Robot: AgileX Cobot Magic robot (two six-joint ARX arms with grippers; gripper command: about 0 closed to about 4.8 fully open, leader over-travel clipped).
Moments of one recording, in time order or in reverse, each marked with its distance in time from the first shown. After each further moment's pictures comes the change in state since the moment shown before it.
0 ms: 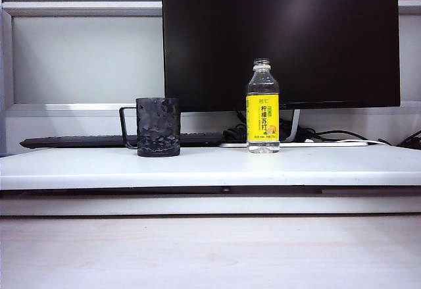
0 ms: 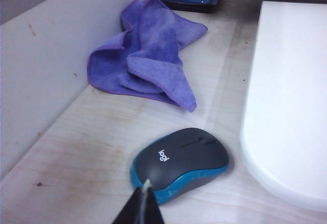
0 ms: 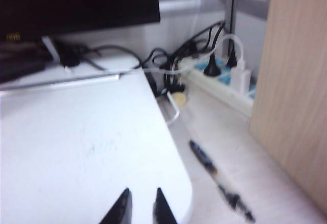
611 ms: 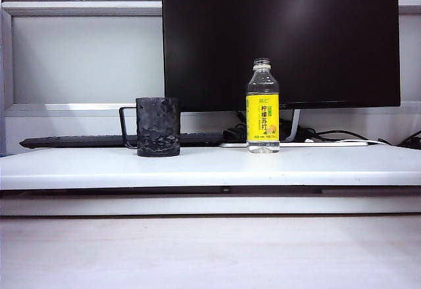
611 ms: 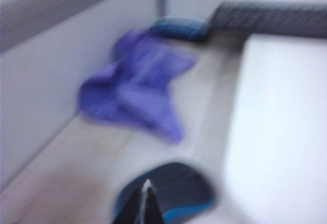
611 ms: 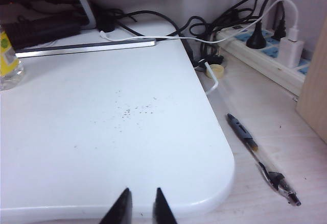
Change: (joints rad) left arm 0.000 0.000 -0.046 0.172 0.055 0.000; right arm 0.003 0.000 -0.043 -0.027 -0.136 0.000
